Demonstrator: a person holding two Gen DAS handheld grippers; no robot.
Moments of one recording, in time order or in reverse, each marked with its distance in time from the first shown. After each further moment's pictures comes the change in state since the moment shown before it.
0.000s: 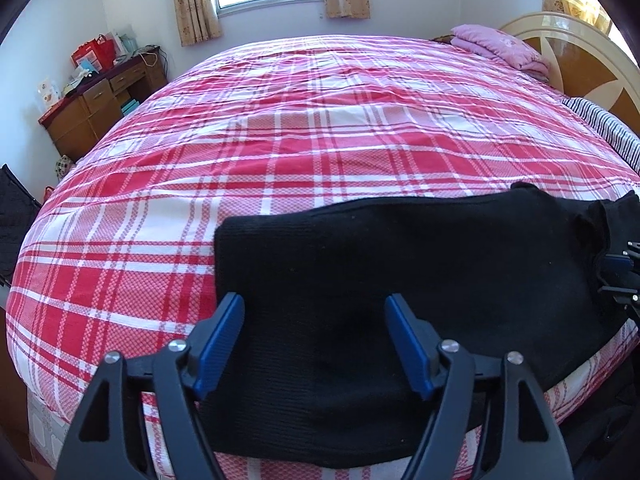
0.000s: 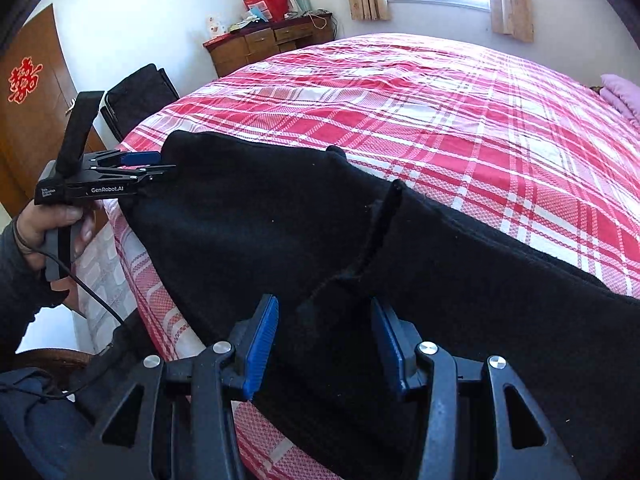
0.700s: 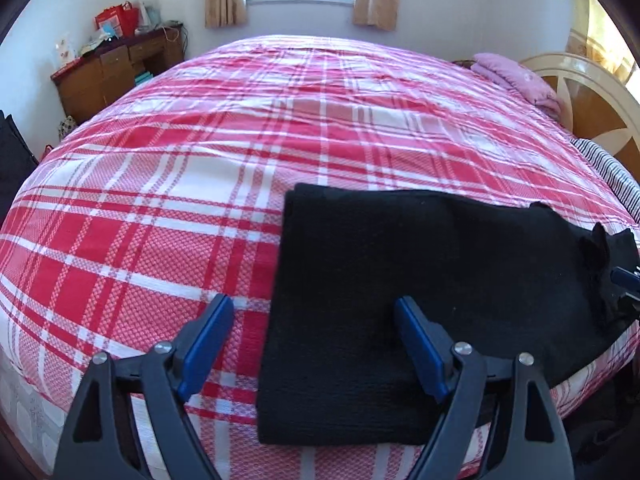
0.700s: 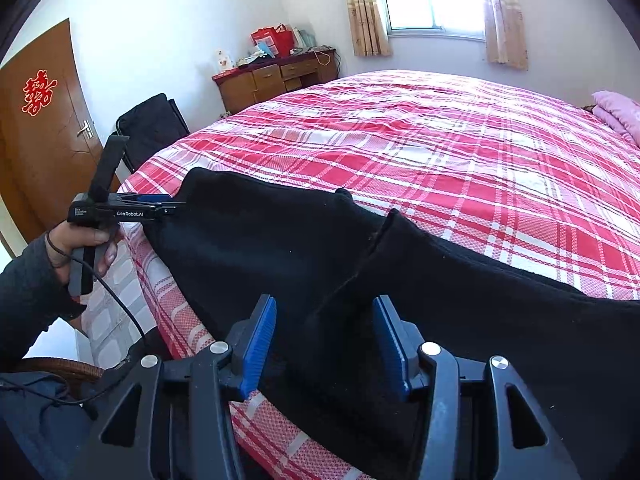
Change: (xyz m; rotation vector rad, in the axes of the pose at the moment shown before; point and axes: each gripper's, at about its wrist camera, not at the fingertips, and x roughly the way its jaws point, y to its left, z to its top) left arm 0.006 0.044 -0.017 -0.138 -0.007 -0.056; right arm -0.035 0.002 -0.007 0.009 -0.151 0.021
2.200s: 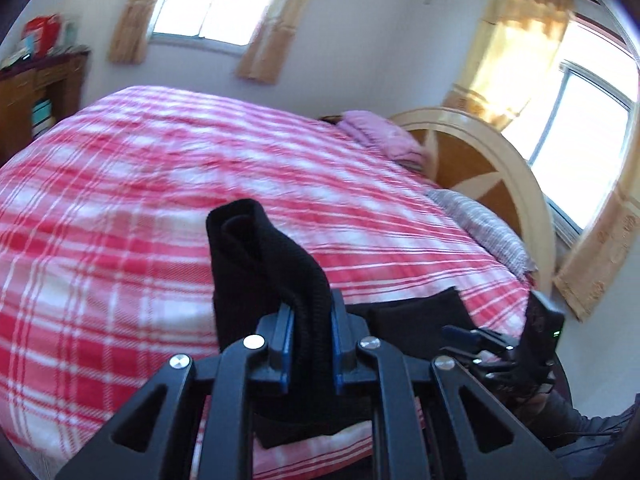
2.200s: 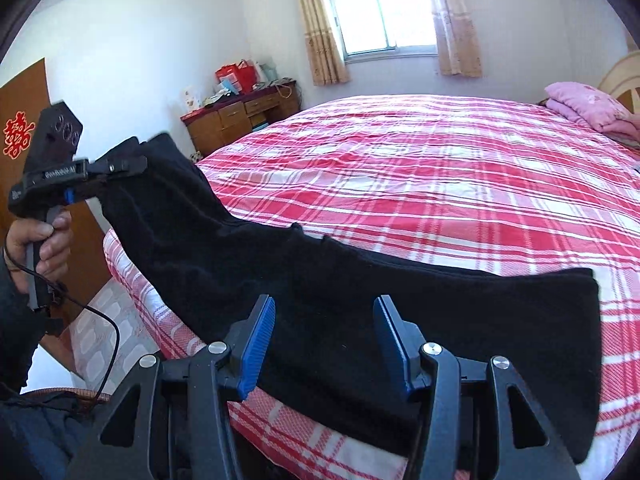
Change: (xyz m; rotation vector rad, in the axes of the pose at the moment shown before) left arm -0.103 -0.105 0.066 0.033 -0.175 -0.516; right arm -0.075 -0.030 -0.013 0.126 -0.120 -0.100
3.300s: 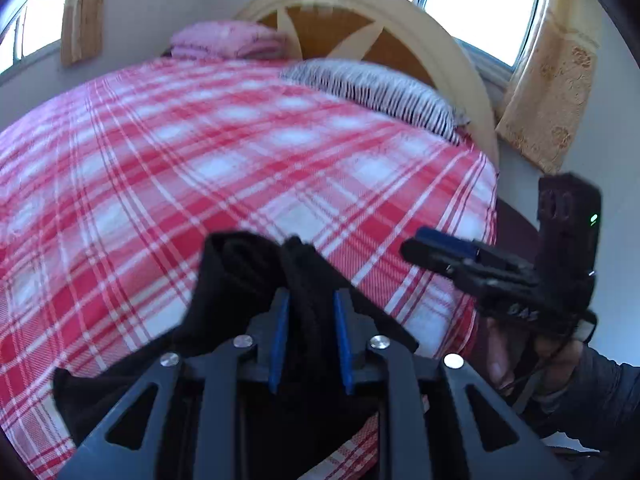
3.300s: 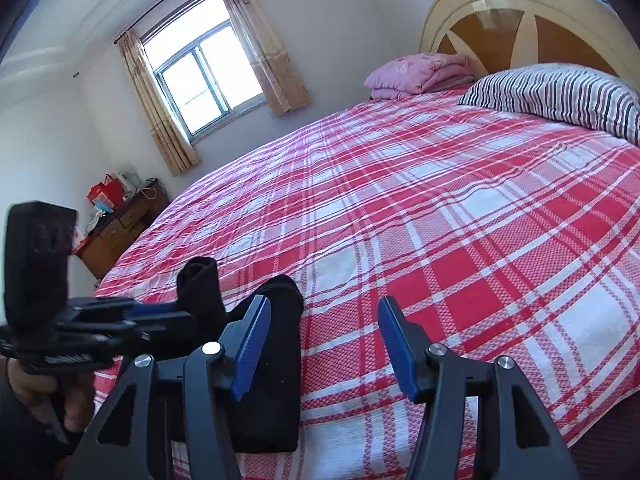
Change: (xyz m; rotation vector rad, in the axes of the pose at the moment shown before) left arm 0.192 -0.235 -0.025 0.429 0.326 -0.233; right arm -0.112 -0.159 -0.035 0.427 -0.215 -0.359
